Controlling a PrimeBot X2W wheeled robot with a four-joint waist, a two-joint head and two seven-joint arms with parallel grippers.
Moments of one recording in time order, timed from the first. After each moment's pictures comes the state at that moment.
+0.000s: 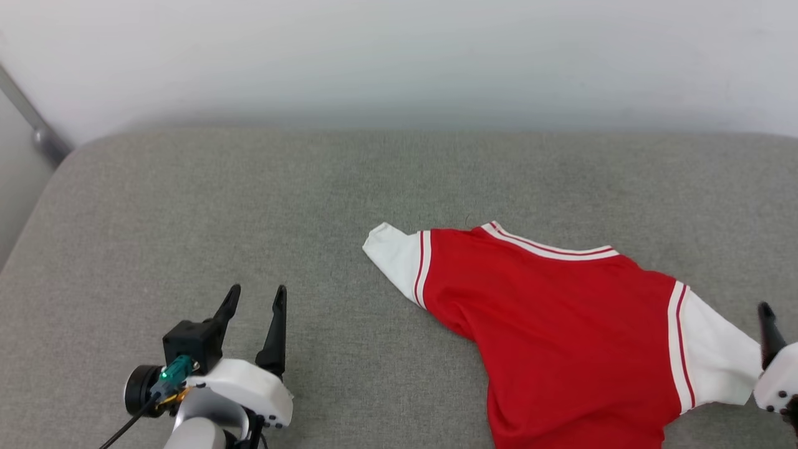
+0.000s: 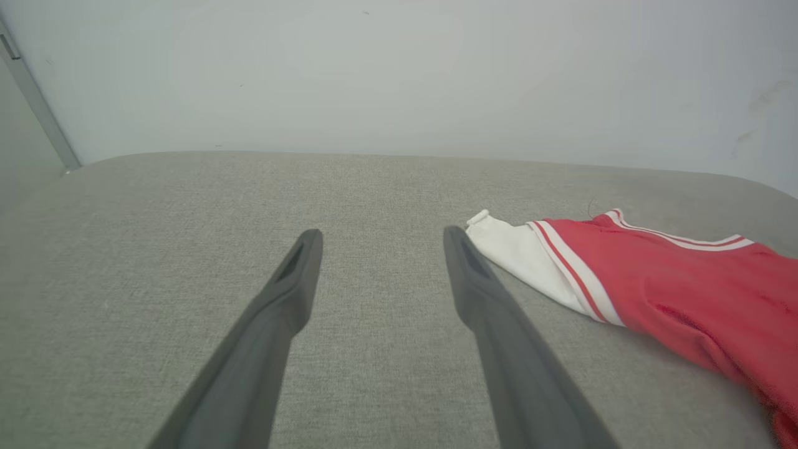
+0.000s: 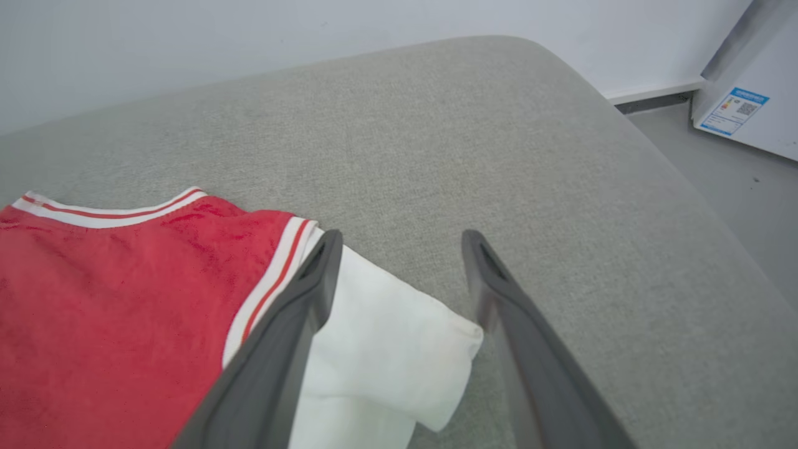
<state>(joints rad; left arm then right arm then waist) -0.19 0.17 -0.19 0.35 -0.31 -0.02 -0.23 -0.17 -0.19 -0.39 0.35 0.18 0.13 0.27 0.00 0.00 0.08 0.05</state>
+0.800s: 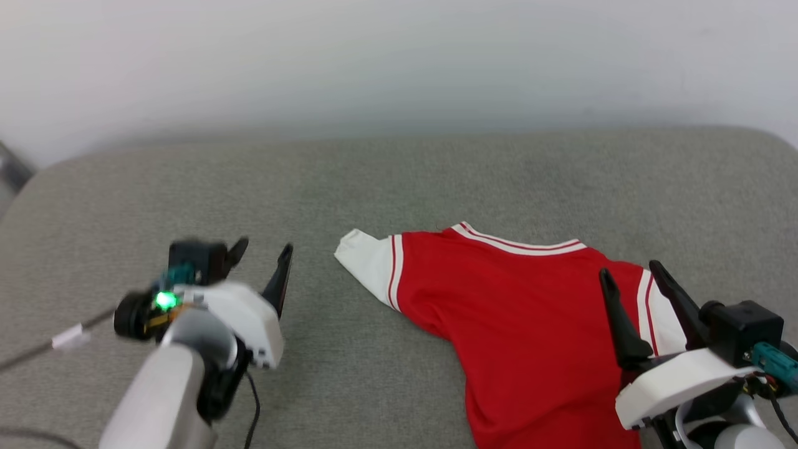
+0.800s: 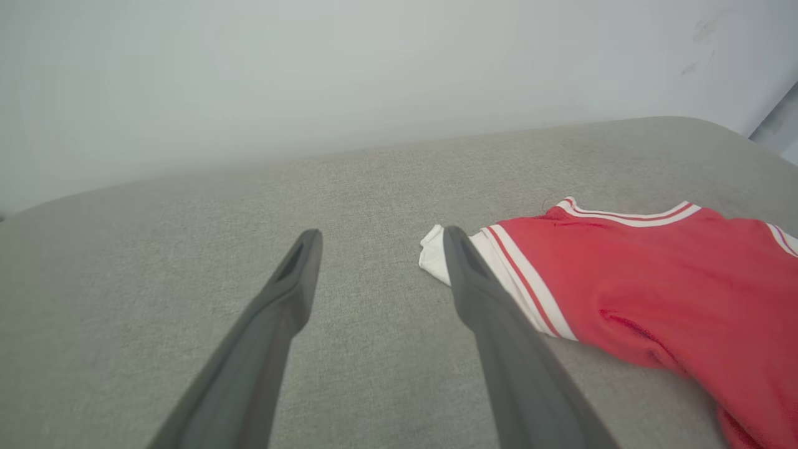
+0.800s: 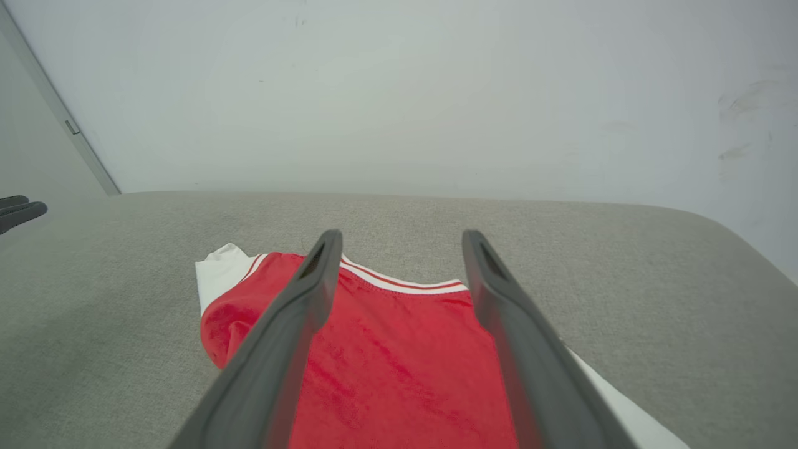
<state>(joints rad) -0.29 0.26 -0.22 0.30 -0.36 -0.05 0.07 0.00 -0.06 0.02 -0.10 0.14 0.13 0.09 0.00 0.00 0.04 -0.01</state>
